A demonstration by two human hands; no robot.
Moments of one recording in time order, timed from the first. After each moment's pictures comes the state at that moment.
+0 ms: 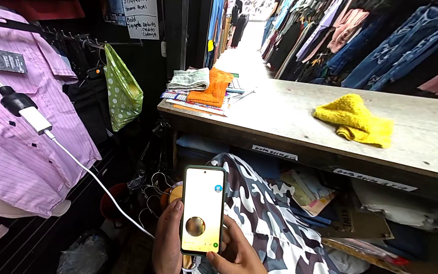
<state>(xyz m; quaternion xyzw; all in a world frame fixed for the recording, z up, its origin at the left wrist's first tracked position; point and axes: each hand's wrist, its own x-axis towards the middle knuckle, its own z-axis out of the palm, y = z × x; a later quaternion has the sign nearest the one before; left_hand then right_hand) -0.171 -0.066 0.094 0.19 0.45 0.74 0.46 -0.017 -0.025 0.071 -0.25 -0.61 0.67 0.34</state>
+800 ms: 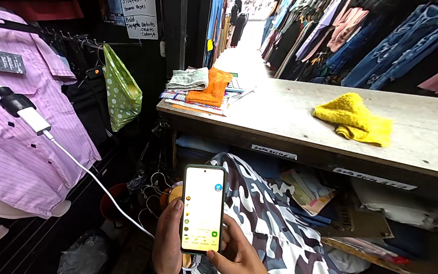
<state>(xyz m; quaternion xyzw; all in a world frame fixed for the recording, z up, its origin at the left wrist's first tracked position) -0.171 -0.064 0.094 0.20 0.45 0.74 0.46 -0.016 -0.023 0.071 -0.24 -0.62 0.67 0.33</state>
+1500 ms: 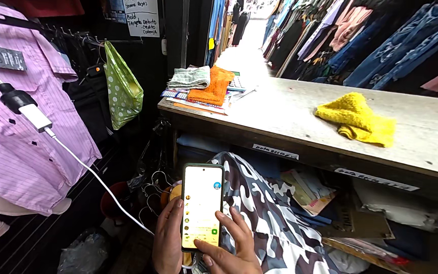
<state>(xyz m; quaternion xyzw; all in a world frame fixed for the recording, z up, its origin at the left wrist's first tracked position) -0.169 -0.064 0.098 0.20 0.47 0.75 0.43 -0.024 -0.019 0.046 -0.17 -0.84 0.19 0.48</state>
